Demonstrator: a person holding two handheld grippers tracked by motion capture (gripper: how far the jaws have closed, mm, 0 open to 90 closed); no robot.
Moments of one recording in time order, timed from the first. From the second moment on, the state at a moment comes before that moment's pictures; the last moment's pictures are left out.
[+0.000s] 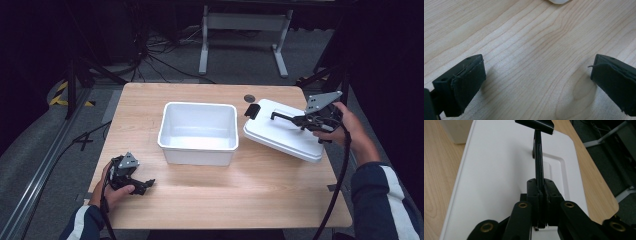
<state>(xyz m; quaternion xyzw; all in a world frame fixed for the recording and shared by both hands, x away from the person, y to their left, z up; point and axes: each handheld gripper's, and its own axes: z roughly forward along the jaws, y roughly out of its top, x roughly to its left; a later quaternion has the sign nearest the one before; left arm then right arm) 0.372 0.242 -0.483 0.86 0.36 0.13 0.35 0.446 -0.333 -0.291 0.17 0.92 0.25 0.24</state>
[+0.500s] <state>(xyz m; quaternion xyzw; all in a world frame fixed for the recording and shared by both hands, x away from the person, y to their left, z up) 0.372 0.242 -0.483 0.86 0.36 0.13 0.35 0.470 -0.337 -0.348 0.21 0.93 0.24 0.20</state>
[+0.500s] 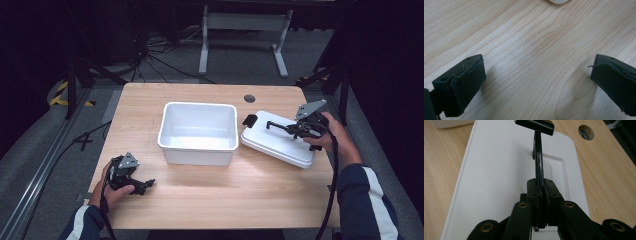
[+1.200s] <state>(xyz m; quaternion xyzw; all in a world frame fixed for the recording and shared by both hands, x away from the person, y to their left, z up) 0.372 0.242 -0.483 0.86 0.36 0.13 0.35 0.479 -0.339 -0.390 0.22 0.93 0.25 0.17</state>
